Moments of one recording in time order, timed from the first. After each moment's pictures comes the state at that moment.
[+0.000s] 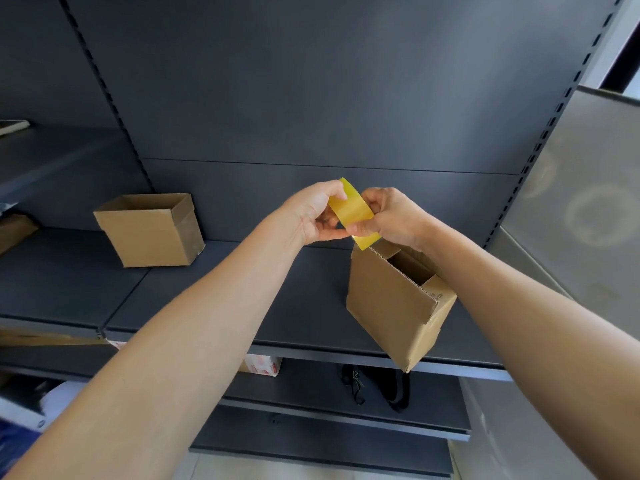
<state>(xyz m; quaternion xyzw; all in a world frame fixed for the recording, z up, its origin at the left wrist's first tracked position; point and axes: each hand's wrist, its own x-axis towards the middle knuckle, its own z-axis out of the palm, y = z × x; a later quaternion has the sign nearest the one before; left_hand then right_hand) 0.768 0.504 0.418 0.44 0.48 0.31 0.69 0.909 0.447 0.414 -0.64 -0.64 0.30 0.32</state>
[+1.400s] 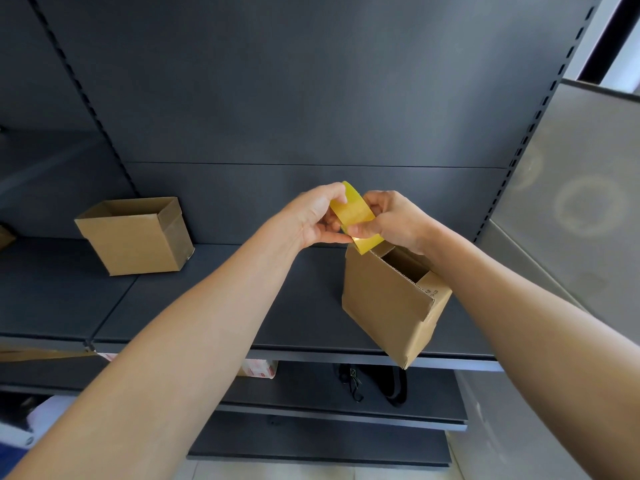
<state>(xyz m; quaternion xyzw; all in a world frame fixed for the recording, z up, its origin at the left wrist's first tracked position) 0.776 0.509 0.411 0.48 0.46 0.28 0.69 0.916 0.443 0.407 -0.65 -0.60 0.32 0.33</state>
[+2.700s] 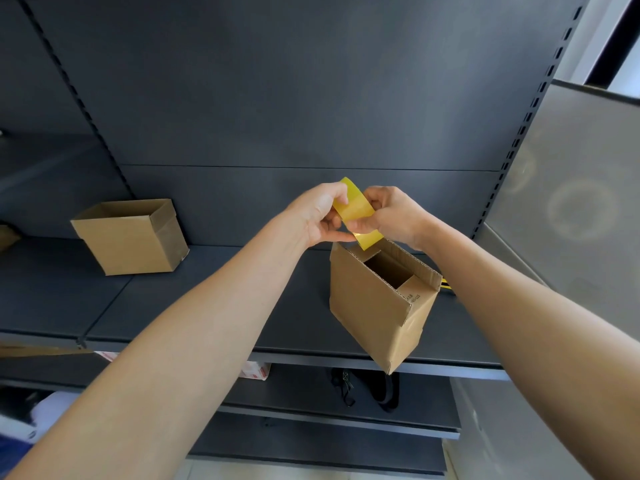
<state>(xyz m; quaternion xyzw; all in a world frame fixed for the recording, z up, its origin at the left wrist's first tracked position) 0.814 0.501 0.414 0.47 0.47 0.29 0.69 0.948 0.441 0.412 -0.65 -0.61 0.30 0.34</state>
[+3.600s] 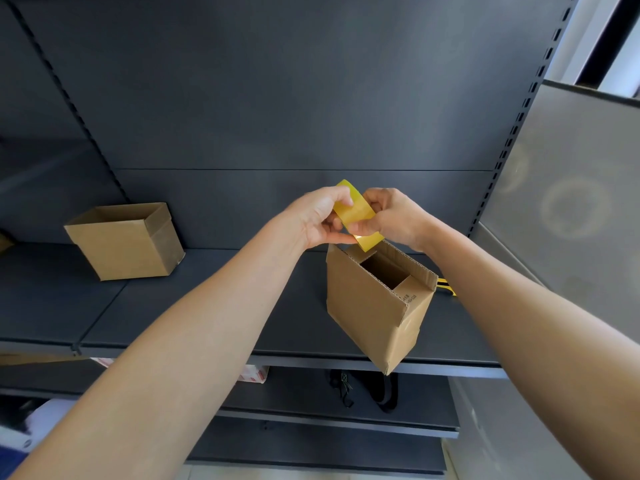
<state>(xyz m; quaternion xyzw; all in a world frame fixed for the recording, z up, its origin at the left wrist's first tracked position) 0.818 0.496 0.417 0.47 0.45 0.27 0.71 0.955 0.436 0.414 -0.65 -0.61 0.30 0.33</state>
